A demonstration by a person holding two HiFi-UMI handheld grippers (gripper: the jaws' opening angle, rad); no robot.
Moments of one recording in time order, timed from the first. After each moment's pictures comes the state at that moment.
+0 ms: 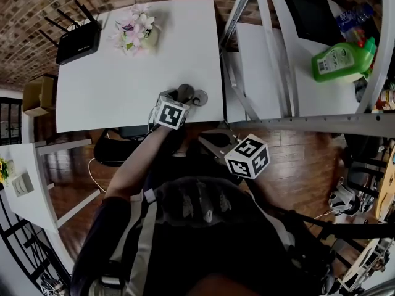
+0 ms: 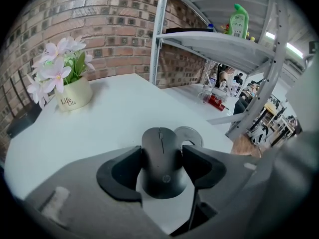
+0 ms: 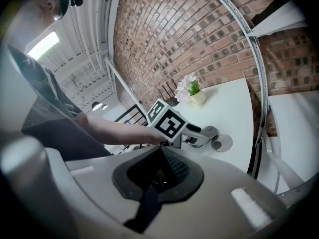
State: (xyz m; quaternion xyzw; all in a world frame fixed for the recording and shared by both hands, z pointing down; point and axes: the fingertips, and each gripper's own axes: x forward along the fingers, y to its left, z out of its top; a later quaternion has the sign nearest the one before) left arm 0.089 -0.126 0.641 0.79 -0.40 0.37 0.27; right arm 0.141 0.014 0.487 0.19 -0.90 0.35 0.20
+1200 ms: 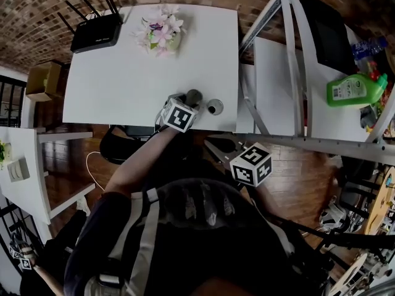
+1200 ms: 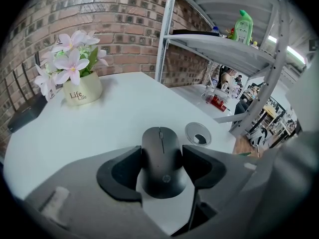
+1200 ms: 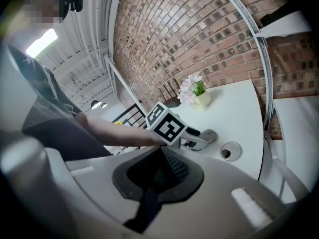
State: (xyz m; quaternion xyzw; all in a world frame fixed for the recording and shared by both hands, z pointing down) left arm 0.055 -0.130 0.641 0.79 -0.41 0.37 0.28; right arm 0.106 0.001 0.481 0.19 -0.90 0.34 0.21
